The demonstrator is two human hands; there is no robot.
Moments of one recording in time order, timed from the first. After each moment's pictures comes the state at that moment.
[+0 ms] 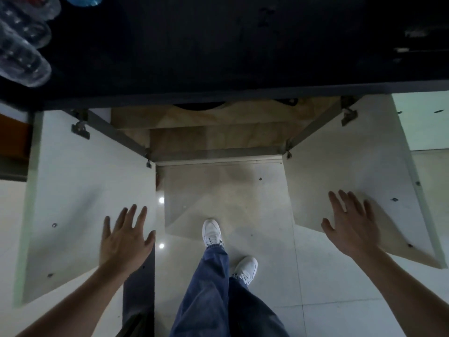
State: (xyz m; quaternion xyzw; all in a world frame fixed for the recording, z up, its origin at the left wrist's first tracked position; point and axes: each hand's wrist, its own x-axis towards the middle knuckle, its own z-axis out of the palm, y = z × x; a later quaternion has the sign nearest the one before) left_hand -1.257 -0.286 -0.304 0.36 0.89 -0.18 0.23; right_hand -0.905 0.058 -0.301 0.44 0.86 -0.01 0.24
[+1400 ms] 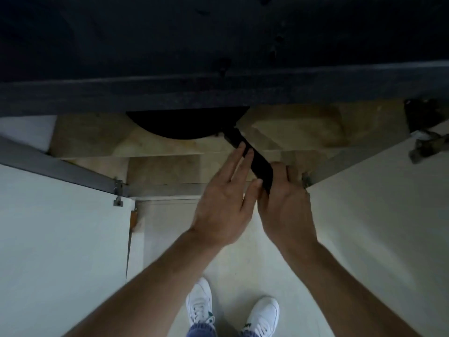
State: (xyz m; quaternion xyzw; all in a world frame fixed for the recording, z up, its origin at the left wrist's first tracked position) left_hand -1.220 0.045 -0.430 0.48 0.80 0.33 0.17; right_hand -1.124 0.122 -0.420 0.41 0.87 -0.24 -0.17
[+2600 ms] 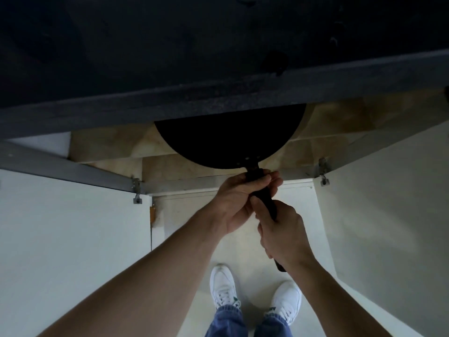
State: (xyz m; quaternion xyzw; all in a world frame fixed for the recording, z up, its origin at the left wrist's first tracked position) left_hand -1.253 0.041 -0.426 -0.14 0.44 0.61 0.64; right_hand -1.131 0.063 -0.432 0.50 0.66 -0.56 -0.04
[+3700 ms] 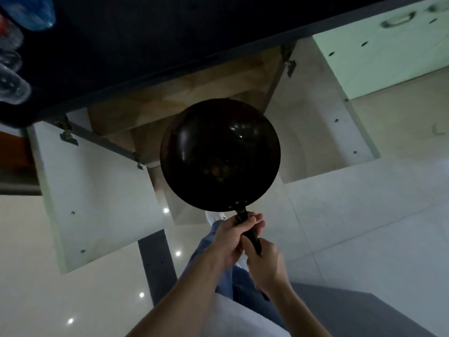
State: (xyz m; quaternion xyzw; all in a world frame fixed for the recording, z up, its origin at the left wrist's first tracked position) left_hand -1.039 -0.218 -0.235 -0.20 0.47 0.50 0.70; right_hand -0.927 -0.228 -0.232 0.62 0.54 -0.57 0.00
